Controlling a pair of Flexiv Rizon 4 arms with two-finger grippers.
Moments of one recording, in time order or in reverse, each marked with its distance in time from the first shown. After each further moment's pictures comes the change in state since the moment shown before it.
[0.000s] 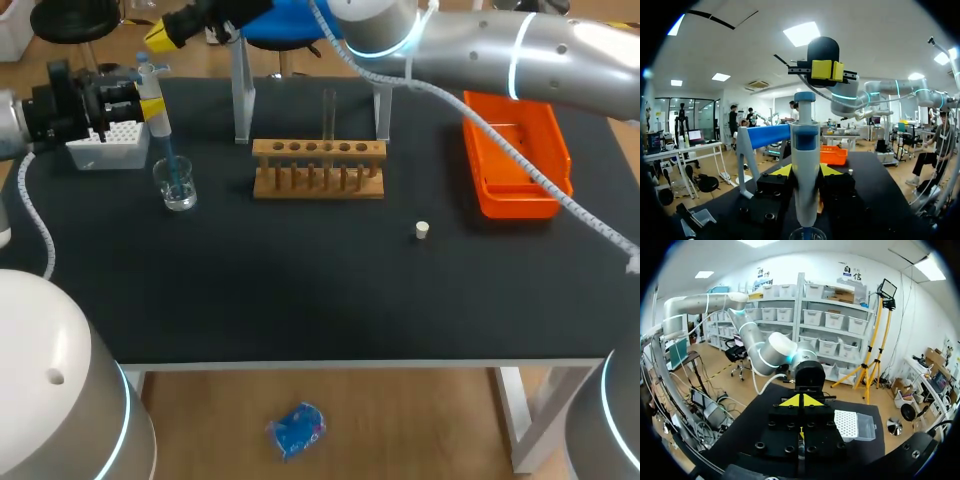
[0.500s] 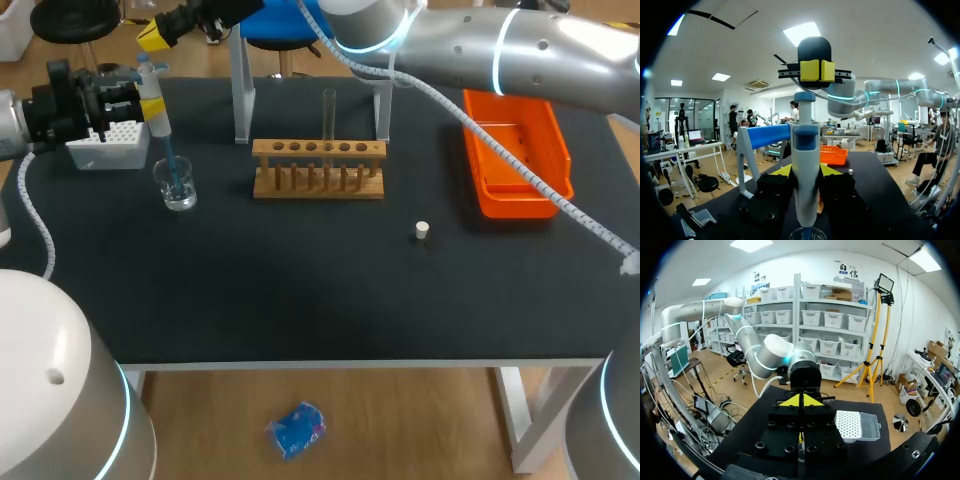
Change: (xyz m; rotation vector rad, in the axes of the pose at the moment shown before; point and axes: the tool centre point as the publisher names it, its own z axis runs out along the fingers) left arm 0.000 0.000 0.000 0.000 0.000 0.000; right arm -0.013 -0.004 0.009 -0.007 0.017 0.048
